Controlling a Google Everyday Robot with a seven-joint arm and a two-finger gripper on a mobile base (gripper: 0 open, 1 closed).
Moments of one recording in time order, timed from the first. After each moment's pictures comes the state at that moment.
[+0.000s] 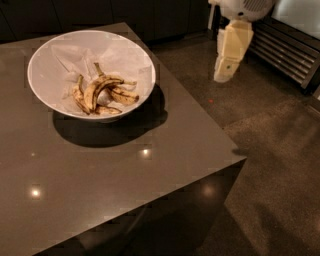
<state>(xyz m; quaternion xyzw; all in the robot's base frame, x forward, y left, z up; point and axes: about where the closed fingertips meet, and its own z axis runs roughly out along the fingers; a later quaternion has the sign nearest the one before) 0.564 -0.130 1.023 -0.68 0.69 -0.08 0.22</state>
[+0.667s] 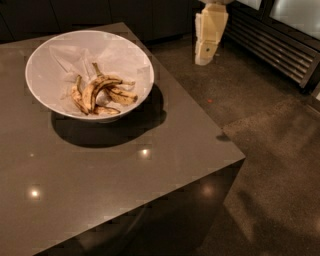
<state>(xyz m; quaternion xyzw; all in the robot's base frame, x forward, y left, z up) 0.604 -0.085 1.039 -0.71 0.65 -0.09 0.24</state>
